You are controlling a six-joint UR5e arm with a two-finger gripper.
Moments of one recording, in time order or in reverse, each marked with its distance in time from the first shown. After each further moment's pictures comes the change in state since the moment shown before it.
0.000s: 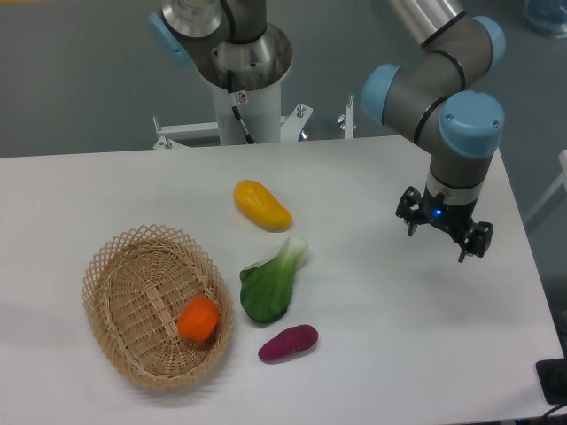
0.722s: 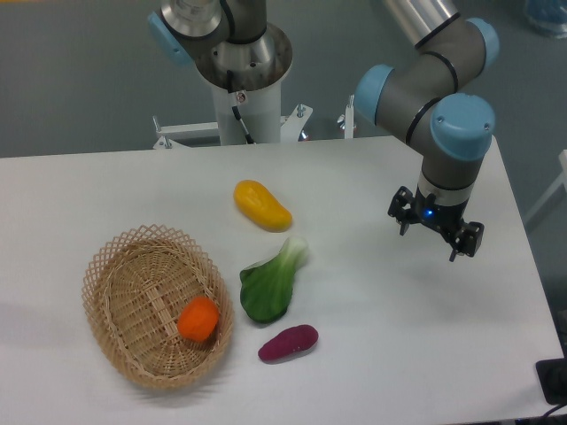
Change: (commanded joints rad) arm -0.015 0.018 -0.038 -0.003 0.002 -0.018
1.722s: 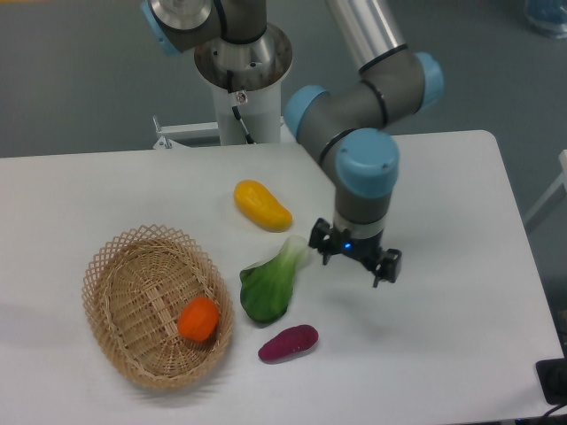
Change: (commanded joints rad) arm -0.270 -0.018 0.001 0.012 -0.012 -0.446
